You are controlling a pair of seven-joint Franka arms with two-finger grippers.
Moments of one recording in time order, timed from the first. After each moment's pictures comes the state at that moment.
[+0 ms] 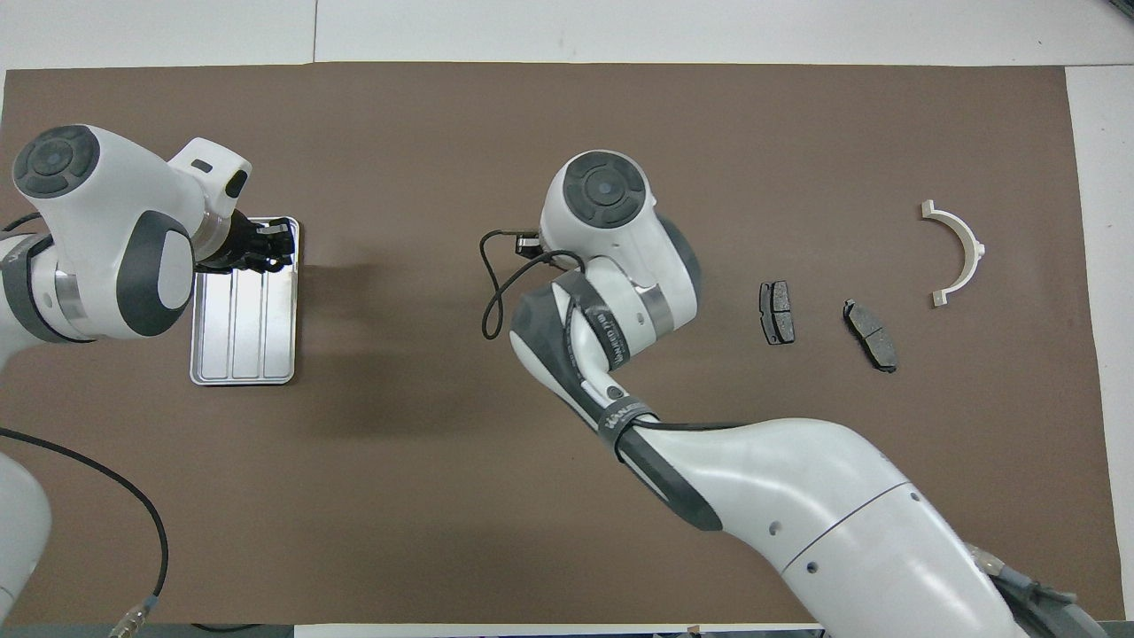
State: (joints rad) left arm -0.11 0.34 0.01 -1.82 -0.04 2.16 -0.33; right arm 0.50 0.67 0.00 -1.39 0.07 2.17 0.57
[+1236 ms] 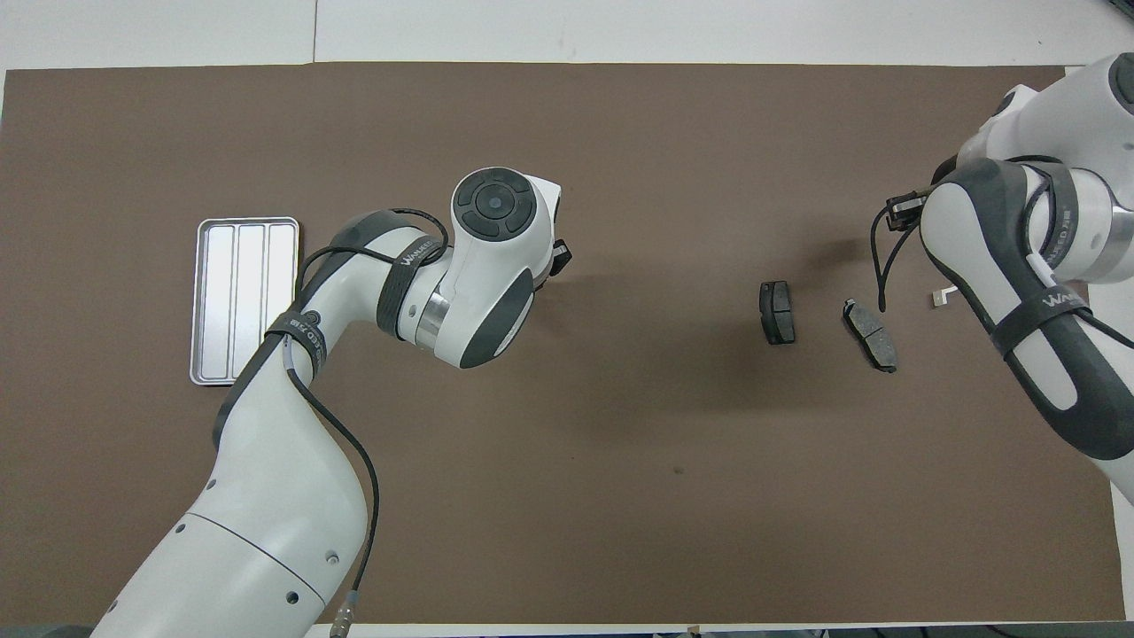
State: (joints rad) left arm -0.61 0.56 0.01 -1.57 -0.03 2.12 -1.01; right arm -0.09 0.43 0.00 -1.69 0.02 2.12 -0.28
